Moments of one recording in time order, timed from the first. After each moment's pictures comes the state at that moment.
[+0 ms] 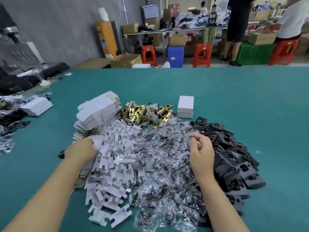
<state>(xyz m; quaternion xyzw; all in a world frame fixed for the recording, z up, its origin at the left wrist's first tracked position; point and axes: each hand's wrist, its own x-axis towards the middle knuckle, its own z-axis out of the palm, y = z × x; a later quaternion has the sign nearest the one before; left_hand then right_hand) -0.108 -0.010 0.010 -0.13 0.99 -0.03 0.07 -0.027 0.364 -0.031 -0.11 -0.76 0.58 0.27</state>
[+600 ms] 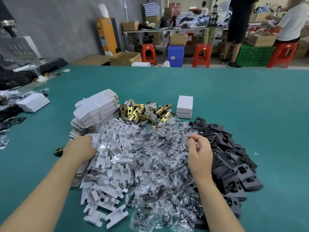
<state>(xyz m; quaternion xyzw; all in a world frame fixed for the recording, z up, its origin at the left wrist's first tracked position) -0.114 -0.009 0.004 -0.10 0.99 -0.07 0.06 -0.027 0.362 -0.032 -0.11 -0.75 0.60 0.27</state>
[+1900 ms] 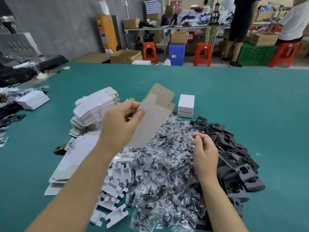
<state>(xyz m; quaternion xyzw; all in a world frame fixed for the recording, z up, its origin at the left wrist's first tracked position) -0.050 0.143 0.104 0.15 0.84 0.49 -0.20 -0.026 0.370 -0.029 -0.13 -0.71 0.64 0.25</state>
